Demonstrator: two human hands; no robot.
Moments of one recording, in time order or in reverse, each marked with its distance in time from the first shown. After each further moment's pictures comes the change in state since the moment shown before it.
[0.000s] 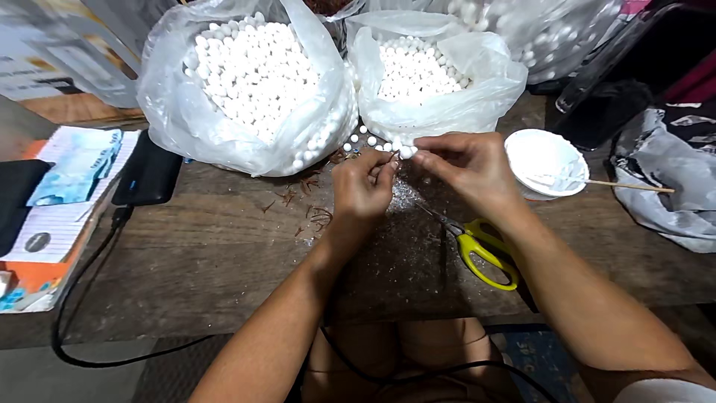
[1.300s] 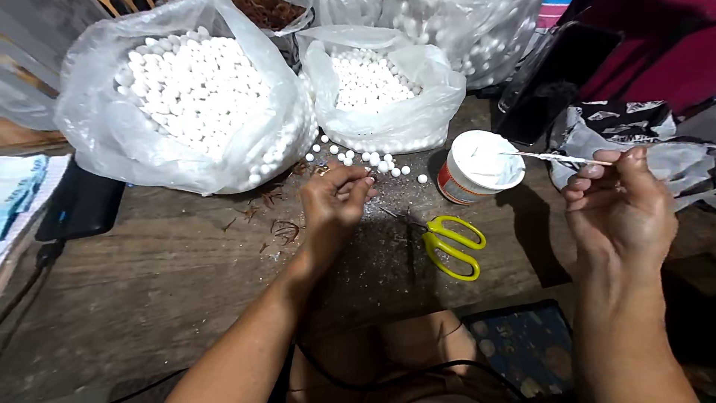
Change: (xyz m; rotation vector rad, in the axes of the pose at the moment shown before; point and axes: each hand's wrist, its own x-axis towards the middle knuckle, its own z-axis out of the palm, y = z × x) left_hand -0.009 0.005 0.005 -0.282 -0.077 0.019; right_hand -0.092 0.015 -0.114 0.517 0.846 0.310
